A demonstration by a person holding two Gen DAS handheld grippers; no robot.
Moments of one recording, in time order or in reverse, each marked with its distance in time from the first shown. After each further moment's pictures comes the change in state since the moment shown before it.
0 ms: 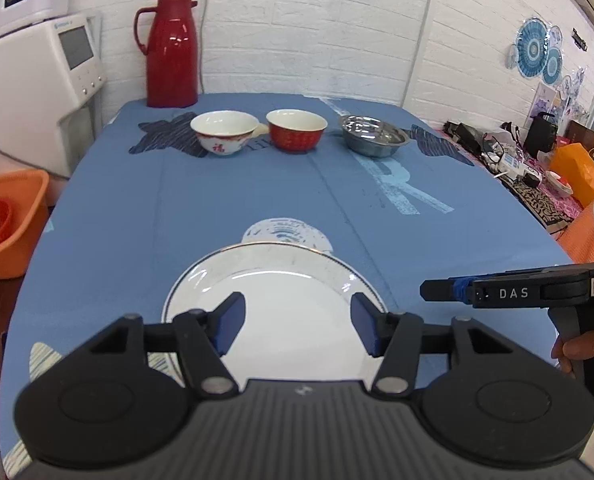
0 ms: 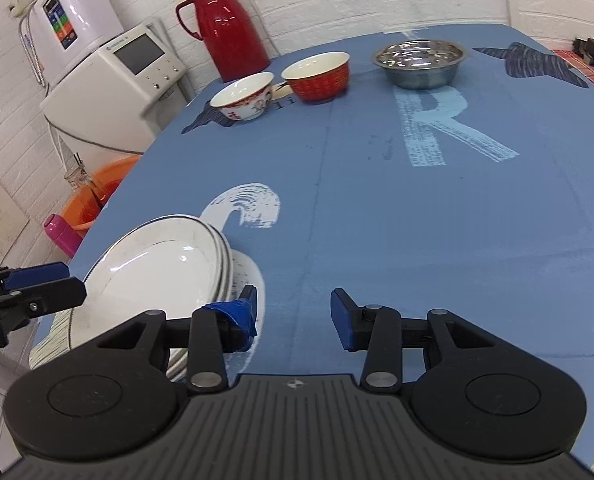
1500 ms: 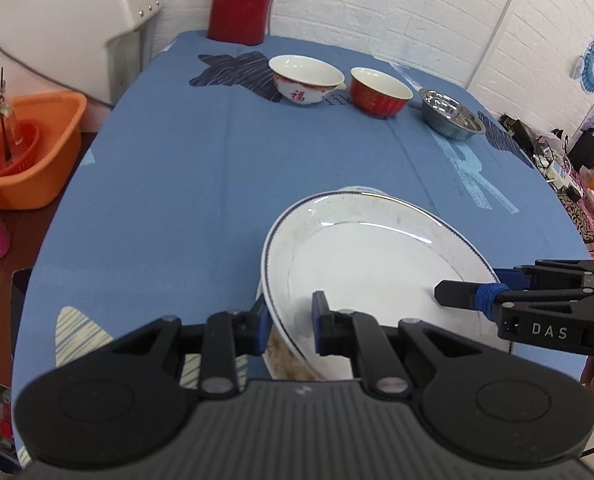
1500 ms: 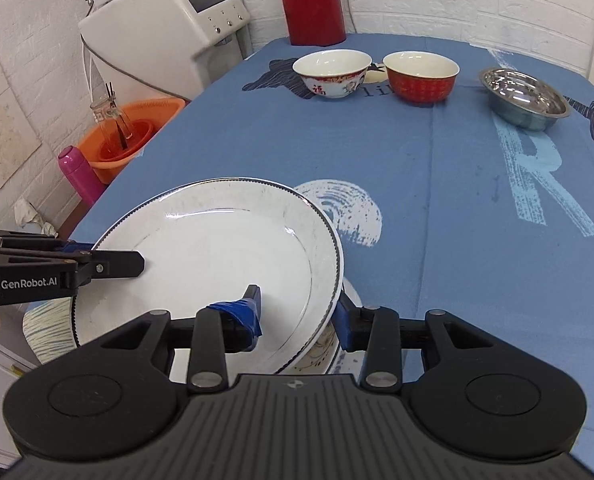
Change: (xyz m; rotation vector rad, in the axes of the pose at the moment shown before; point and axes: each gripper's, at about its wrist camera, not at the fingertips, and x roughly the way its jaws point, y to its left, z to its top) left arm 0.032 0.086 0.002 -0.179 0.156 0.057; right arm 0.047 0.092 0.022 -0.240 0.106 0.000
